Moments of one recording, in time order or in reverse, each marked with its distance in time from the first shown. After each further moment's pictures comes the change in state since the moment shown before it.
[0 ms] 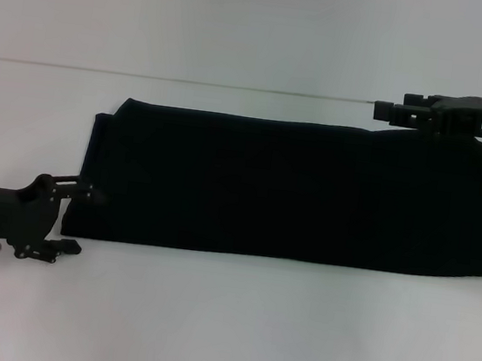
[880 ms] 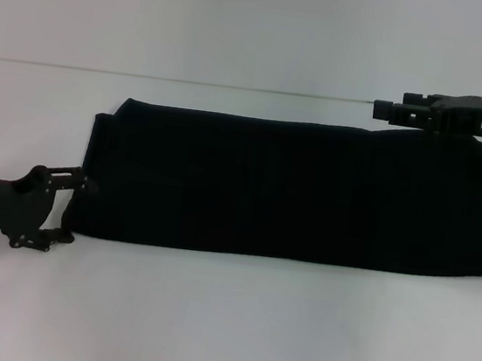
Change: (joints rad) left arm -0.008 0.004 0.002 0.001 0.004 -0.050 0.014; right arm 0.001 0.001 0.000 -0.002 0.000 -0.002 0.002
